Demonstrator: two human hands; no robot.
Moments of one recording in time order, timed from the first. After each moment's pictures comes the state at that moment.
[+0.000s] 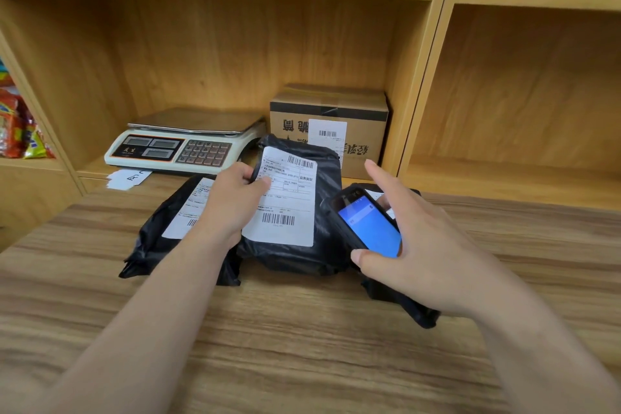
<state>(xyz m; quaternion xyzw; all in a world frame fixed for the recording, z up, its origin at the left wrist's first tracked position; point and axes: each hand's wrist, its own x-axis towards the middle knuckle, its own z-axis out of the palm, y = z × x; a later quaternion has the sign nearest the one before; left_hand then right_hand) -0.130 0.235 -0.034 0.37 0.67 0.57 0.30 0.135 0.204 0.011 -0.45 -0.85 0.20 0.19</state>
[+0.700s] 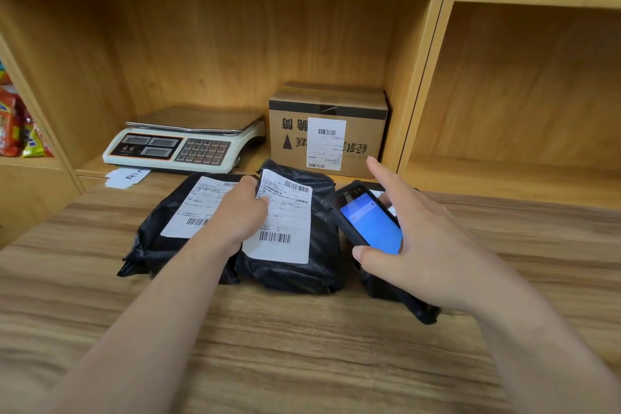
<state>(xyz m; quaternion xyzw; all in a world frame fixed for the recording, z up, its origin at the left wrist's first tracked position) -0.131 0.246 -0.052 0.45 0.77 0.39 0.25 0.135 0.208 0.009 -0.46 -0.85 0.19 0.20</state>
